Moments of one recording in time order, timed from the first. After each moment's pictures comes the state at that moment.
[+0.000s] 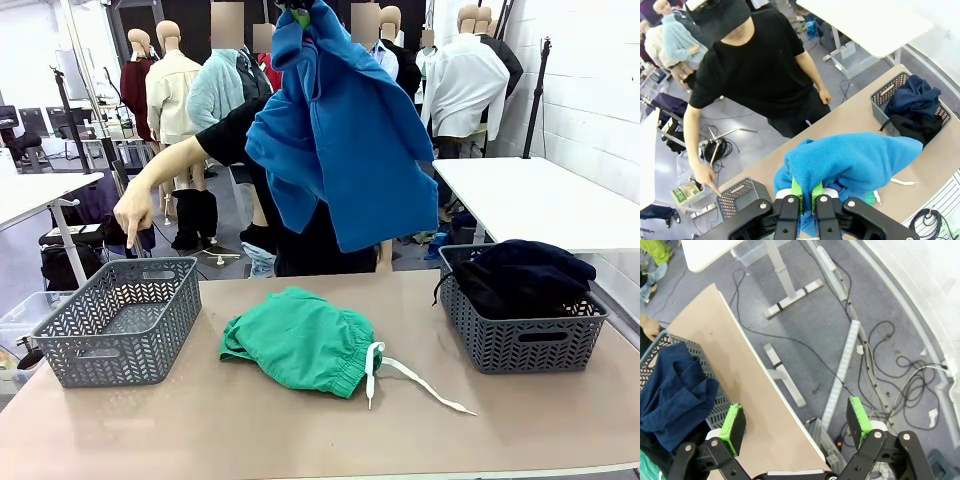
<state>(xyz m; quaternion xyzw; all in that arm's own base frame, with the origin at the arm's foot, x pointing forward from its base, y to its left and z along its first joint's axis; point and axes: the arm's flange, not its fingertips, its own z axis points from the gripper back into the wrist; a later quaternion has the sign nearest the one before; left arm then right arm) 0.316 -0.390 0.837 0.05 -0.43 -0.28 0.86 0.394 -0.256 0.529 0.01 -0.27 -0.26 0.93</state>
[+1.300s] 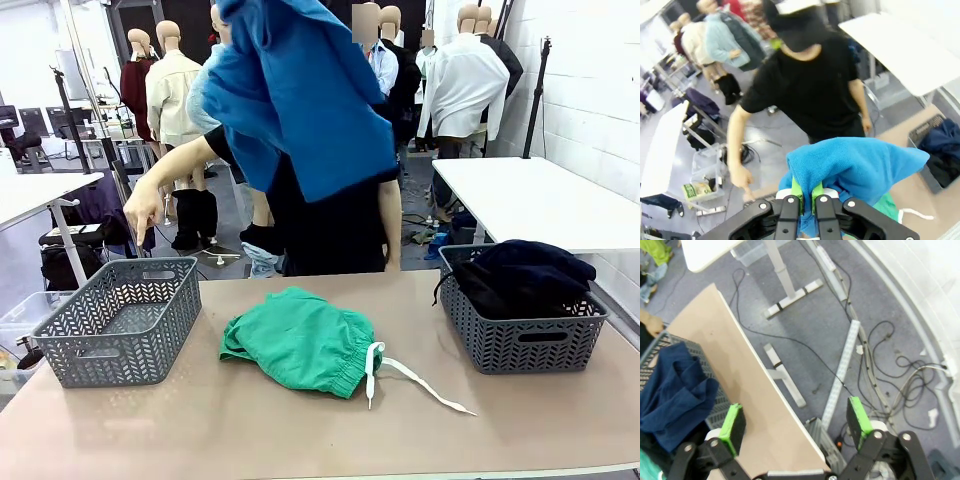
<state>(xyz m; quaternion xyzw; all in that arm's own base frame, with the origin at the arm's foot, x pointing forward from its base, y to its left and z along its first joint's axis) 0.346 -0.304 0.894 0.08 -0.50 -0.18 0.84 0.394 -0.256 0.529 0.01 -0.27 -0.26 0.93</state>
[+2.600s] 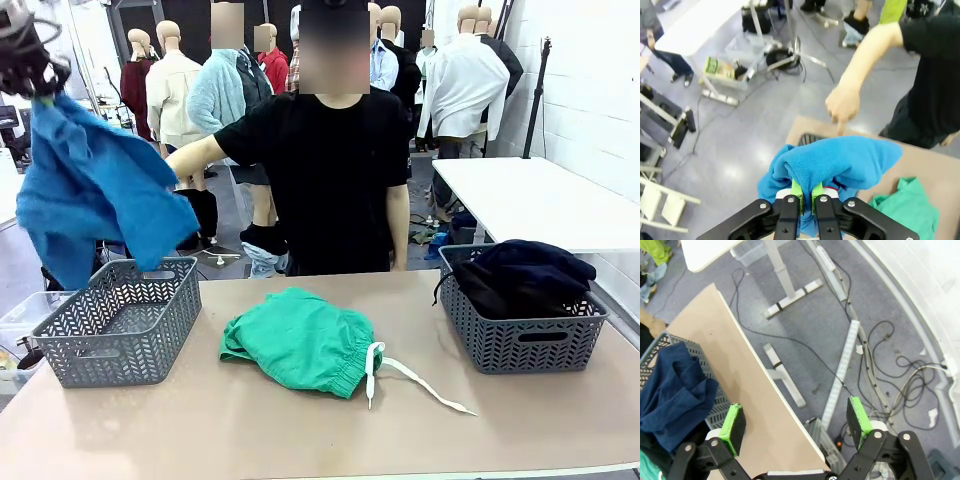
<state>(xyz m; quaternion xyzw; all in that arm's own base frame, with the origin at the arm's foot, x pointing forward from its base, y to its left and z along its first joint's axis) 0.443 -0.022 0.746 0.08 -0.36 0.15 0.92 0.394 -0.256 0.529 0.01 -0.27 -0.26 0.93</state>
